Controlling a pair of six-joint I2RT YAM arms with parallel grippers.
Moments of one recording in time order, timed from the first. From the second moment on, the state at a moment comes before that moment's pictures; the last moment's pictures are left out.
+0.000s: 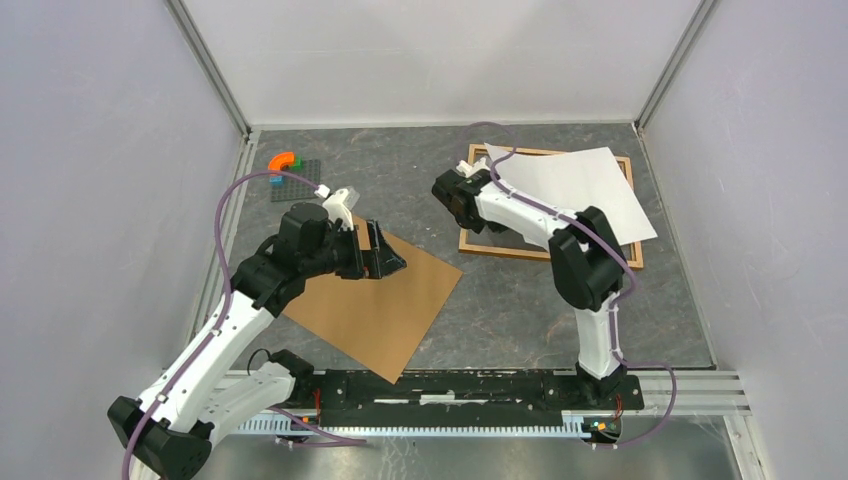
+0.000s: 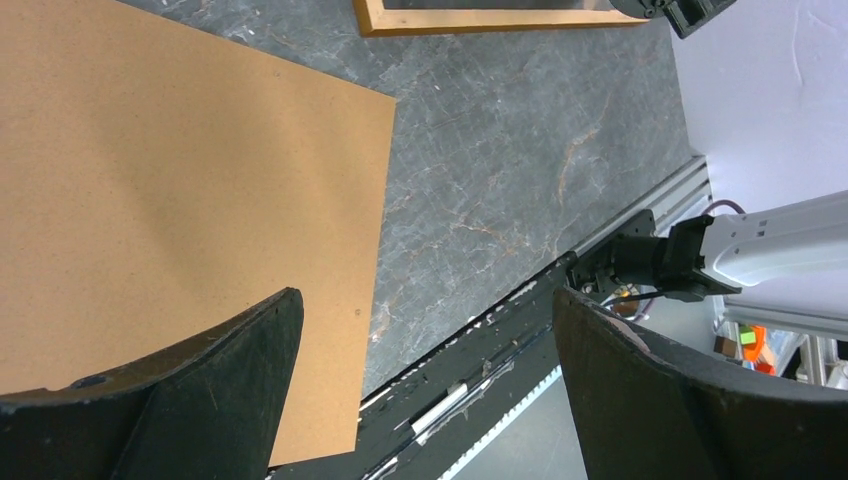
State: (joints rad) left arm -0.51 0.88 0.91 -0.62 0.31 -0.54; right arm 0.68 2.00 1.60 -1.13 1.00 0.35
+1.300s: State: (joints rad) left arm -0.51 0.92 0.91 -0.66 0.33 -0.50; right arm 0.69 2.22 1.93 -1.24 0.85 0.73
